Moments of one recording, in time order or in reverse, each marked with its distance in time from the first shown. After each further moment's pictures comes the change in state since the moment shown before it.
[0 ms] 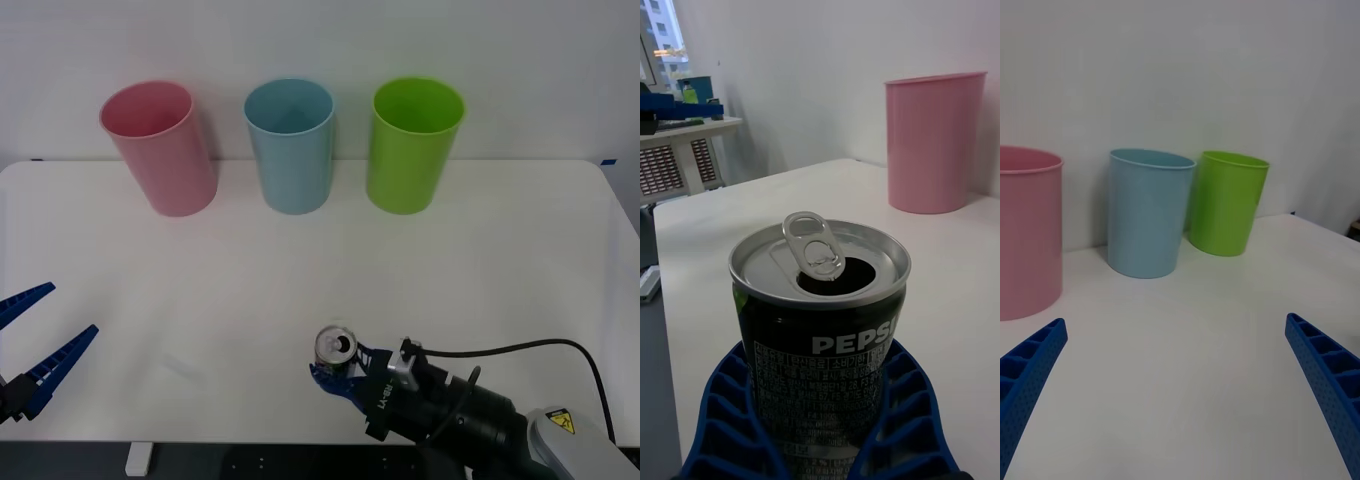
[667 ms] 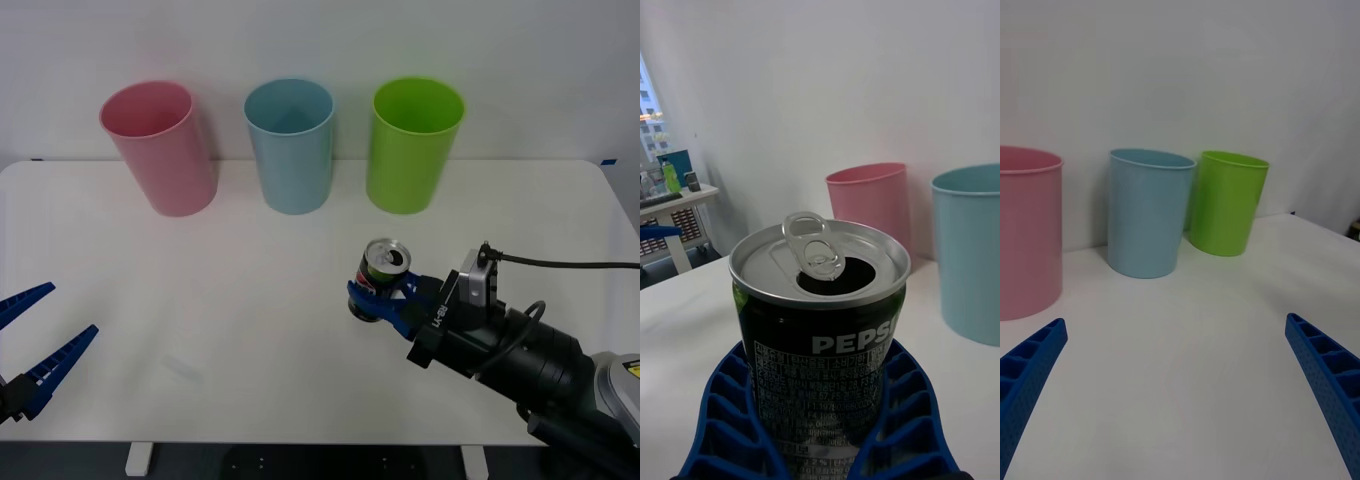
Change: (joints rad) right arm -0.058 -0.066 -0.175 -0.203 -0.002 -0.003 -0.364; left arm 0.000 0.000 0.000 0.000 0.000 0.000 0.000
